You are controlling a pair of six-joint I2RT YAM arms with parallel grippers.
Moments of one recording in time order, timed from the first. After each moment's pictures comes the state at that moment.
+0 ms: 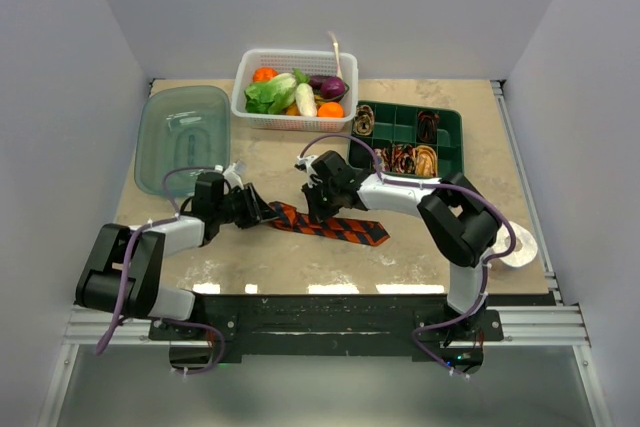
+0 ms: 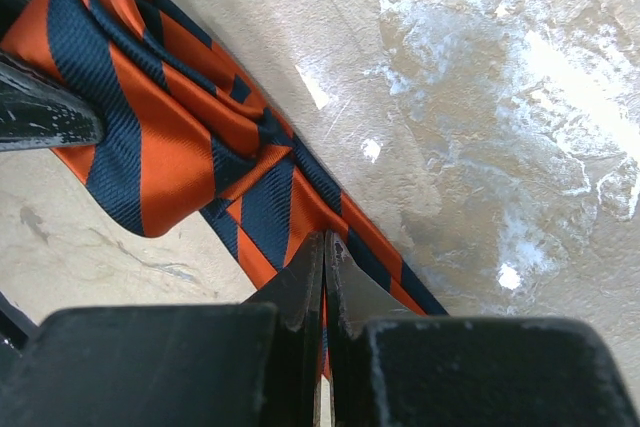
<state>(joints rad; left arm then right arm) -0.19 1.42 0.42 0.27 0.57 -0.64 0.79 1.91 1.18 -0.22 -0.20 0.25</state>
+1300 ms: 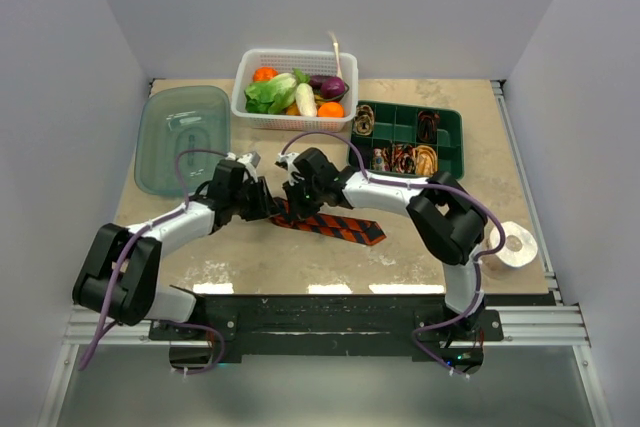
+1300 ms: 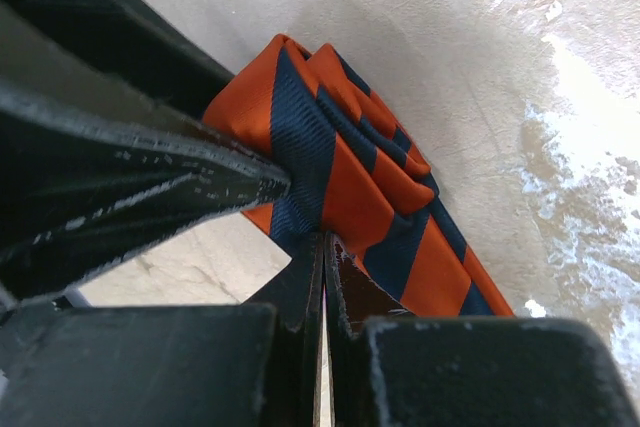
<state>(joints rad) -0.33 1.39 0.60 -0.03 0.28 -0.54 0.85 1.97 1.31 -0.22 -0.24 0.30</state>
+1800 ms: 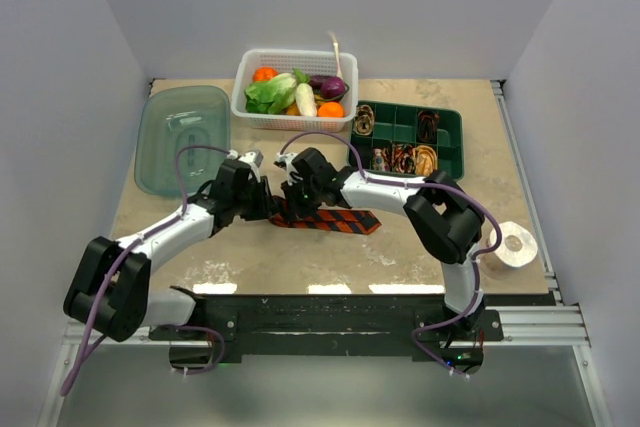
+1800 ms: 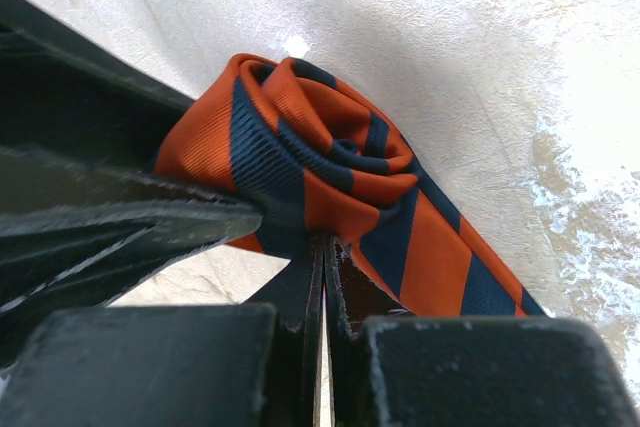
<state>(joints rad) -0.41 1.32 0.64 -0.15 0.15 -0.52 0.85 1.99 1.33 -0.21 -0.25 0.31</state>
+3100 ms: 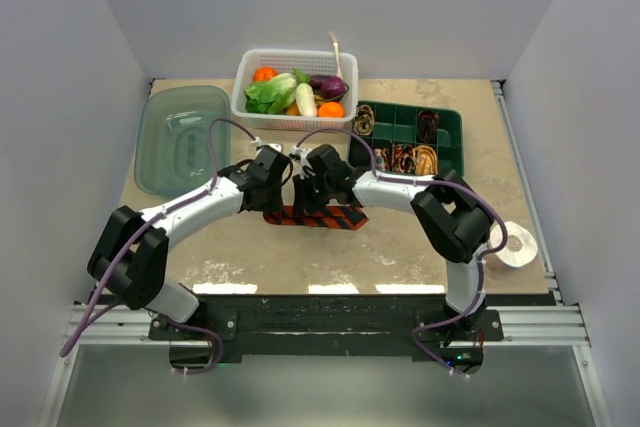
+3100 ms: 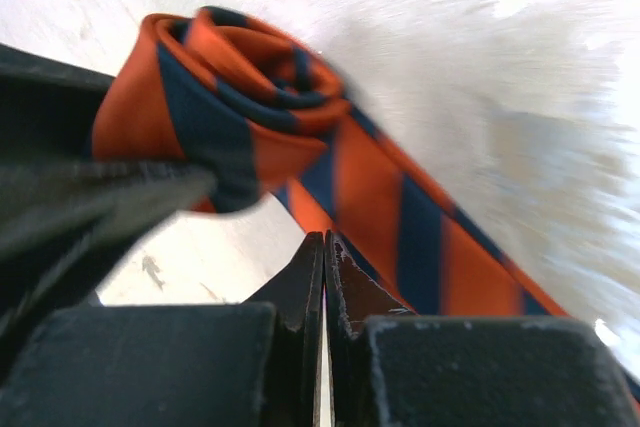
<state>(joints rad) -0.60 1.50 0.96 -0.54 -0.26 -0.50 0.80 1.97 1.24 -0.09 -0.31 0.40</state>
